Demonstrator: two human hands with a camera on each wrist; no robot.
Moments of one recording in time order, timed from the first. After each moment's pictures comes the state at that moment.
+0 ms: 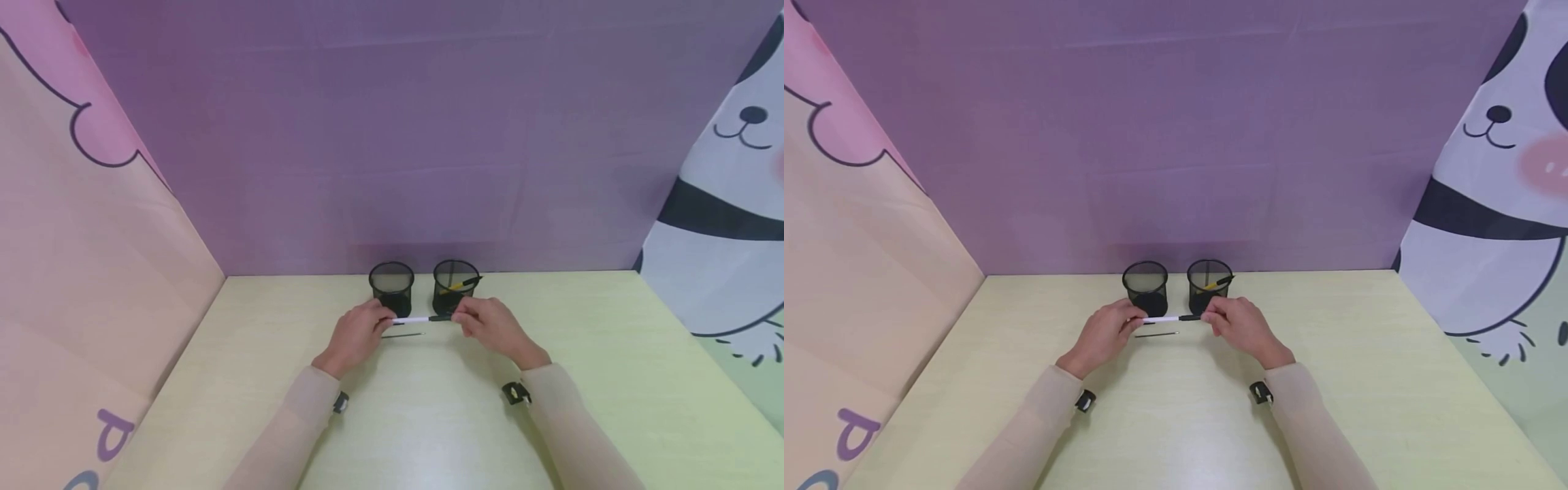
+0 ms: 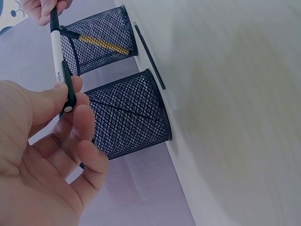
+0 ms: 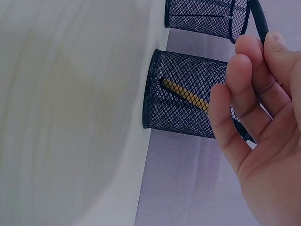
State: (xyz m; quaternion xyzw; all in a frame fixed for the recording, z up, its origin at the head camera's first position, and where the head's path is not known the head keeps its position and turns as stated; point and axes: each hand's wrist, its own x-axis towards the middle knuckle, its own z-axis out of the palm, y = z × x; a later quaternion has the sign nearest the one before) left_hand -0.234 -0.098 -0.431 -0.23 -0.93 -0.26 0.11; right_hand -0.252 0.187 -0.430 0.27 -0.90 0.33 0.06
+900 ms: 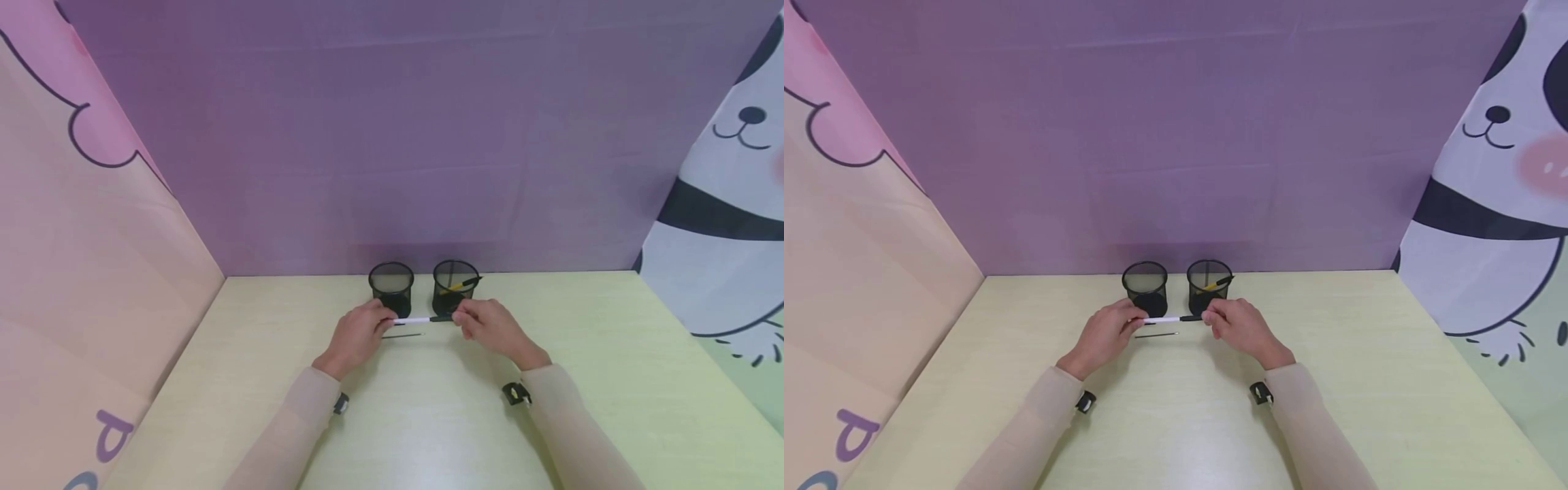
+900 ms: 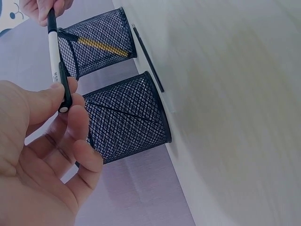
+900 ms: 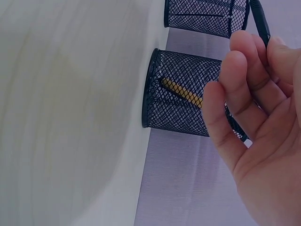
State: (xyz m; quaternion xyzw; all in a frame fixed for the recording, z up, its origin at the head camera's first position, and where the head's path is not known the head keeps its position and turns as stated) left_hand -0.233 -0.096 -0.430 -0.24 -0.93 -0.26 0.12; right_hand -0.253 0.189 -0.431 0.26 -0.91 0.33 0.02
